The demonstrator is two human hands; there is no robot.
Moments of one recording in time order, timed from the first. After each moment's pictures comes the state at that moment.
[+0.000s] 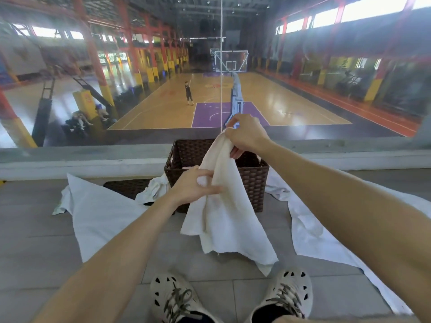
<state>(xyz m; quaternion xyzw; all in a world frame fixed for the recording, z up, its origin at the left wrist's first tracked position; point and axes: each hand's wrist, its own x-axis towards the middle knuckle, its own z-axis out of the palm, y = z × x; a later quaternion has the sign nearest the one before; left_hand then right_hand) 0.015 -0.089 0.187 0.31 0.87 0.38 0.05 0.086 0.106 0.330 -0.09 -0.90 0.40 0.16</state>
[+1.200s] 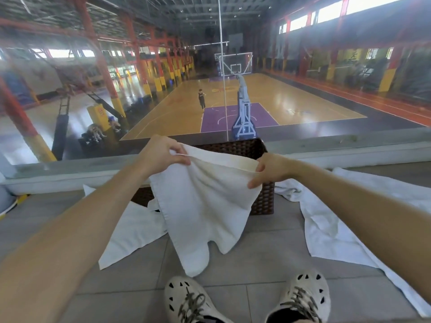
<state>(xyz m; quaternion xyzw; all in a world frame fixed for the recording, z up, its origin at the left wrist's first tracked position) -0.037 -0.159 0.295 0.33 0.90 0.28 -0.08 0.086 0.192 0.253 0.01 -0.98 0.20 -0.06</state>
